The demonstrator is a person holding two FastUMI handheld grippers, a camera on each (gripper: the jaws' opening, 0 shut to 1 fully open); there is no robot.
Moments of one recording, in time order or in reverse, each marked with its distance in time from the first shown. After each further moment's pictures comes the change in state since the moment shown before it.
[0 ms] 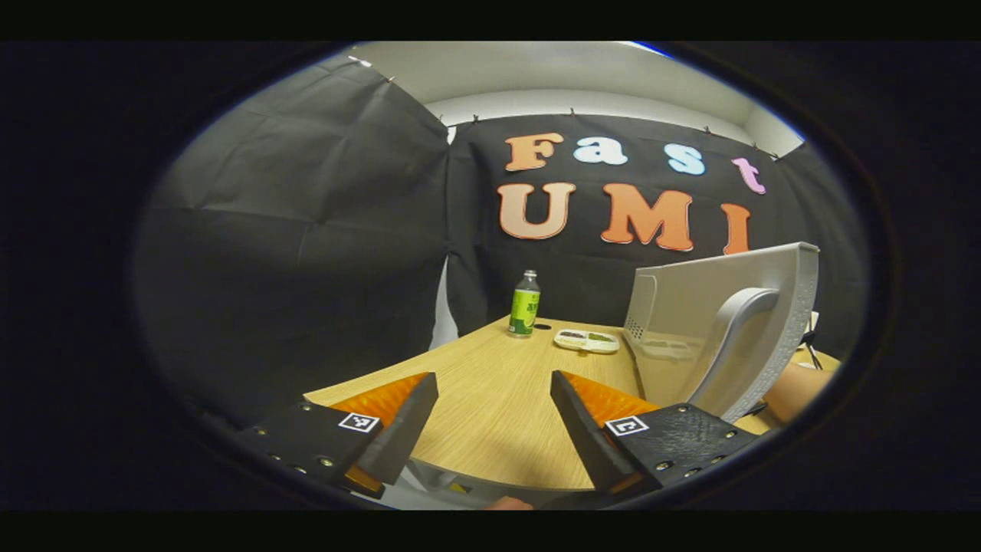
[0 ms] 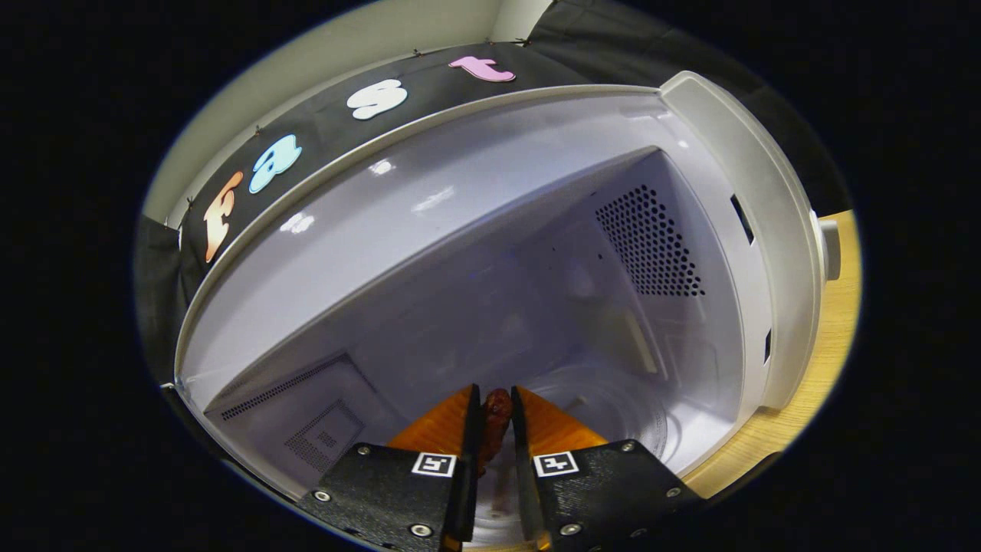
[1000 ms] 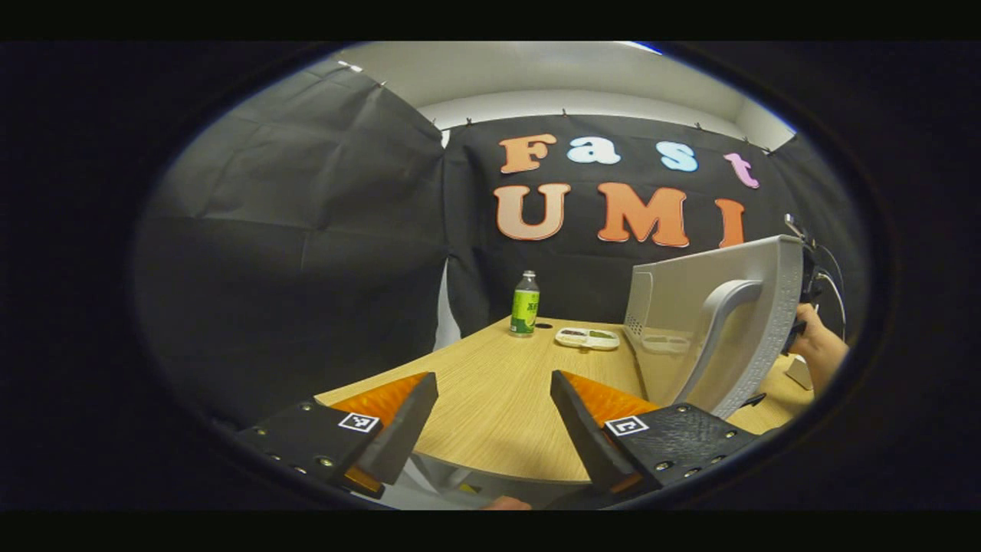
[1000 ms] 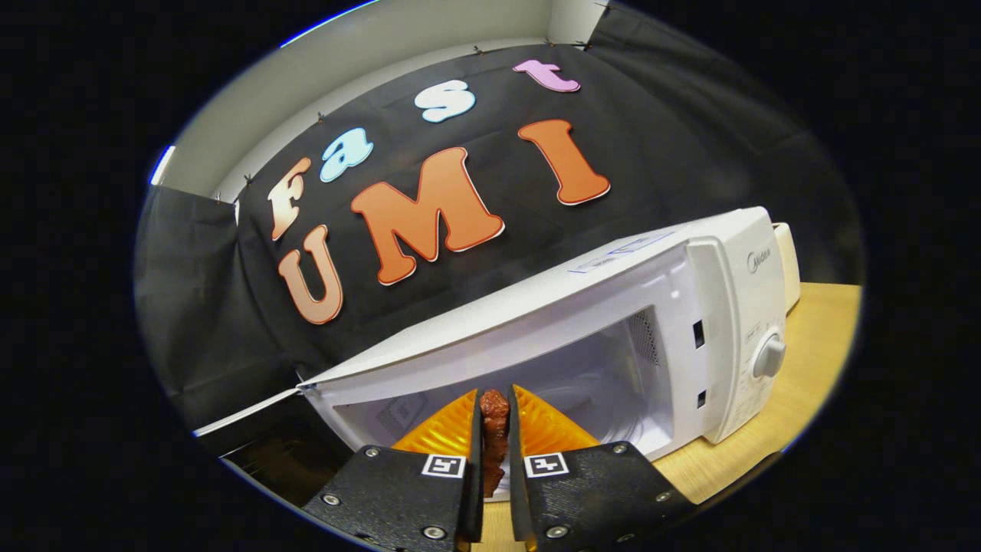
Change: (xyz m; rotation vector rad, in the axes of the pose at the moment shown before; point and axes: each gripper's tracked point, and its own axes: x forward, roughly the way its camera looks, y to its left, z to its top) left arm -0.015 0.011 -0.006 0.029 -0.004 0.014; right arm -0.094 0.038 0.052 -0.107 0.059 0.192
